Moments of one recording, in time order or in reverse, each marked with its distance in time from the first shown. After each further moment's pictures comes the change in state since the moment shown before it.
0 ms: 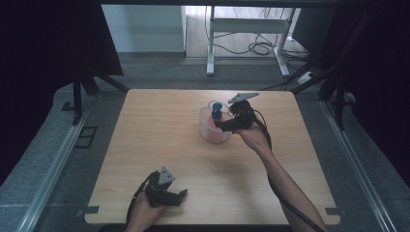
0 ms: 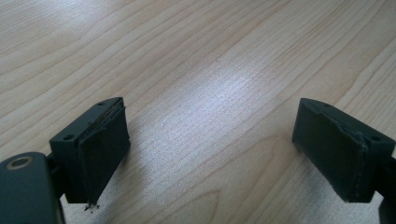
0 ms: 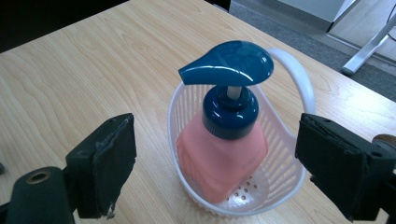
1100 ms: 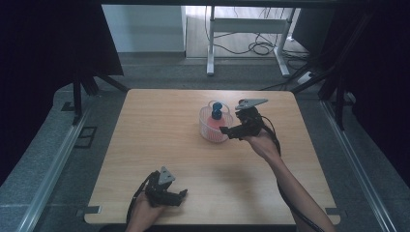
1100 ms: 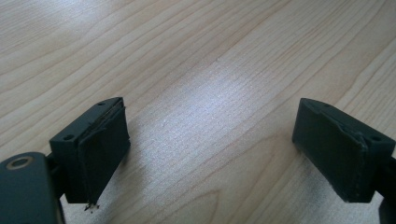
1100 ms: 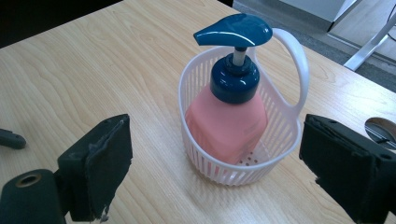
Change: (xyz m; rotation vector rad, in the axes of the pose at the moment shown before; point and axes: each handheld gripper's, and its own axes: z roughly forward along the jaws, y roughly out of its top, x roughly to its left) left arm 0.000 0.000 0.000 0.000 0.001 0.000; right arm 0.006 -0.017 -0.026 -0.003 0.007 -0.007
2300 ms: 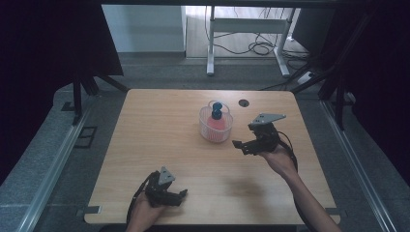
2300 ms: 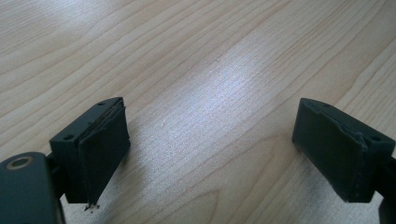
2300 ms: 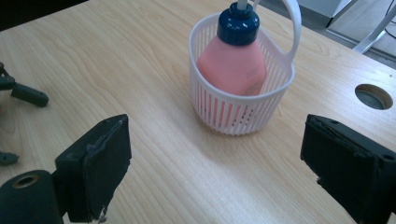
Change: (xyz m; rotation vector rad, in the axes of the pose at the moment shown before) left arm 0.000 0.000 0.000 -0.001 0.002 0.002; right arm 0.007 -0.044 -0.043 -0.004 0.001 -0.011
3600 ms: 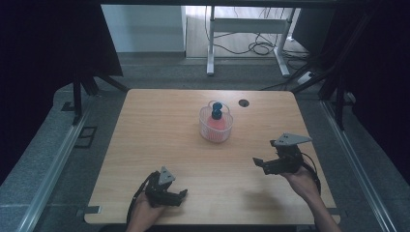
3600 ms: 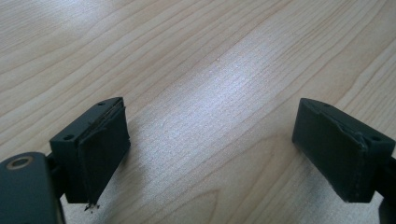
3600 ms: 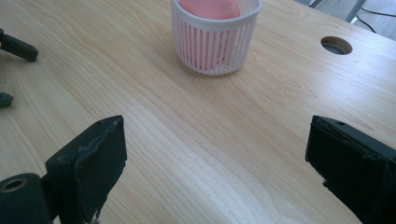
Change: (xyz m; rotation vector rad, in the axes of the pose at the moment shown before) left arm -0.001 0.000 0.000 -0.002 0.003 -0.004; right arm -0.002 -0.065 -0.050 0.003 -0.071 0.026
